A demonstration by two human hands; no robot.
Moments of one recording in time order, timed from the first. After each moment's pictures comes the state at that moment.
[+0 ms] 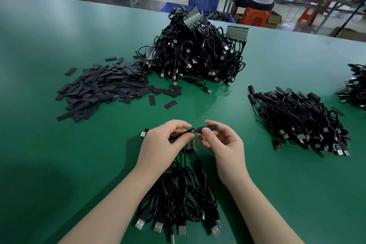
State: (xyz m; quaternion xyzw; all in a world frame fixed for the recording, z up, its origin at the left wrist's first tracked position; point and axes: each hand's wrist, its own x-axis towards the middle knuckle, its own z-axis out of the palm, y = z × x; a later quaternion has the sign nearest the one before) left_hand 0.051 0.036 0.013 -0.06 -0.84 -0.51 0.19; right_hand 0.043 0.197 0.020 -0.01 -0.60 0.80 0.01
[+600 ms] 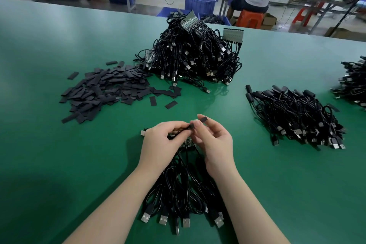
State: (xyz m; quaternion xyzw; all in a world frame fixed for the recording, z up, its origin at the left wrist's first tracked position) left_hand 0.056 0.037 0.019 -0.05 -0.82 -0.53 0.21; right_hand 0.045 0.171 0.023 -0.07 -0.52 0.85 -0.02
